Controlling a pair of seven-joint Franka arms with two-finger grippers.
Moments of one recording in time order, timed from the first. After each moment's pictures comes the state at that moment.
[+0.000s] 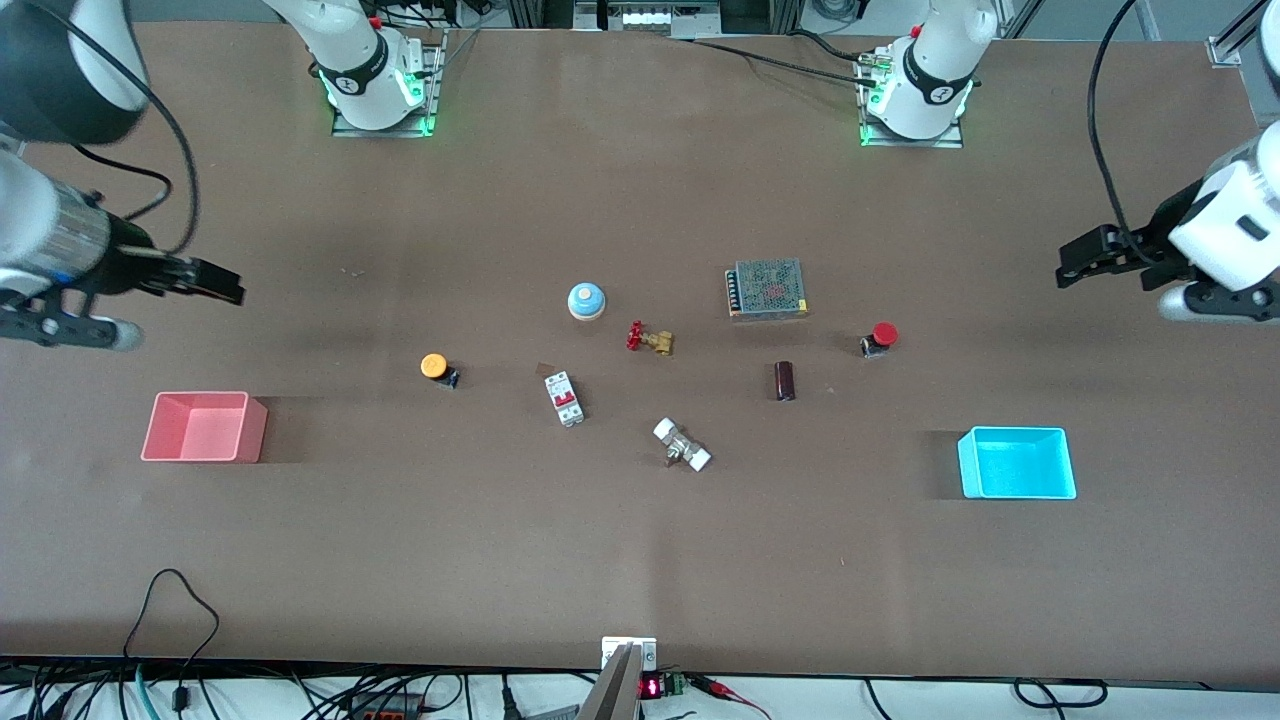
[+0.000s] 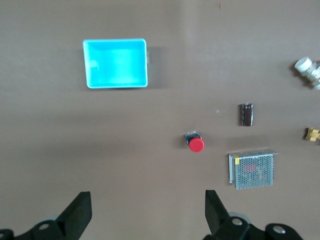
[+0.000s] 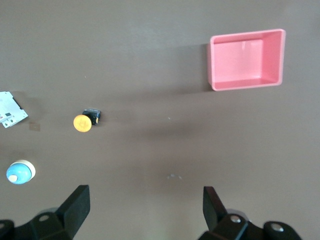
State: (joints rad) left arm 0.03 0.11 -0.07 -1.58 -0.03 1.58 -0.02; right arm 0.05 0.20 0.03 -1.58 0.00 1.65 0.16
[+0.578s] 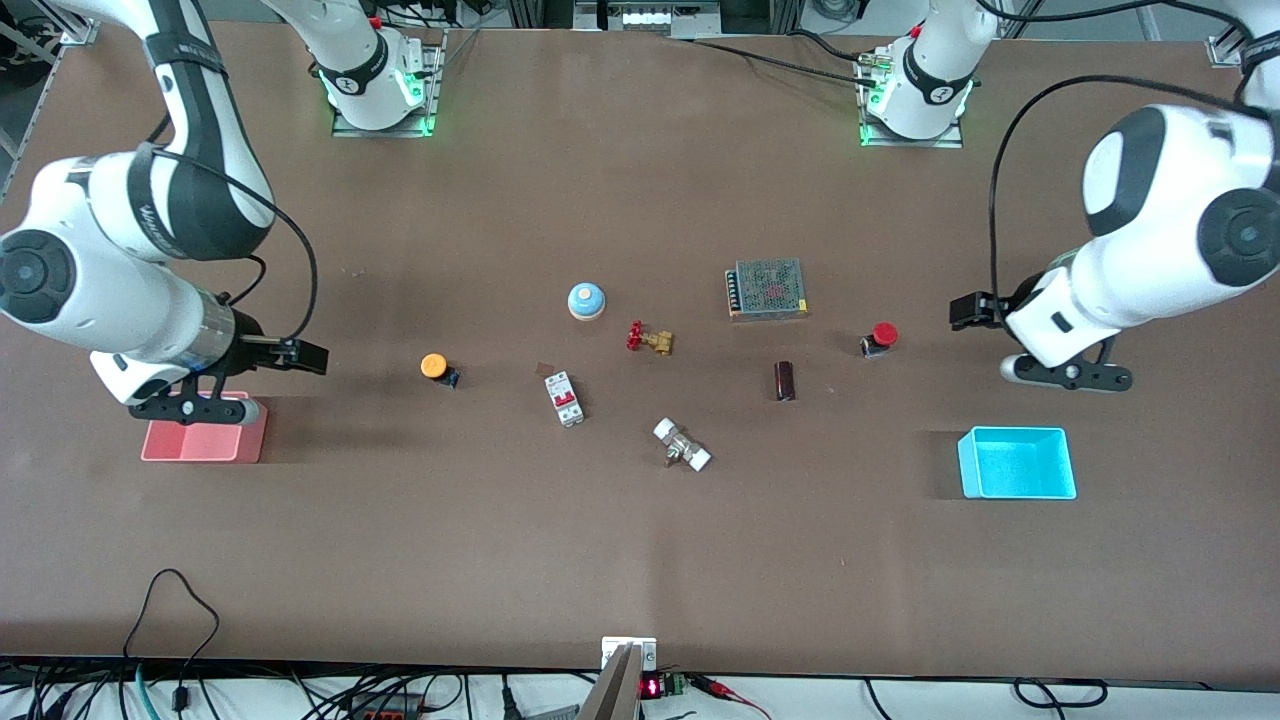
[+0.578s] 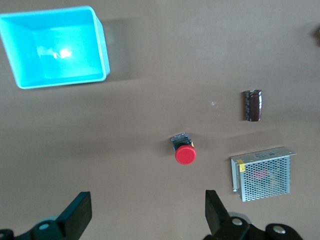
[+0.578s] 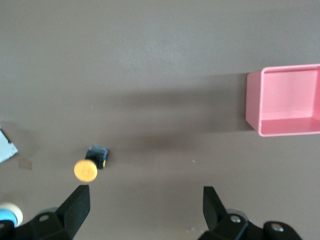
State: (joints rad) left arm -0.01 0.21 -0.12 -1.79 -0.03 1.81 -0.02; right arm 0.10 0.34 0.03 -1.67 0.00 1.94 0.20
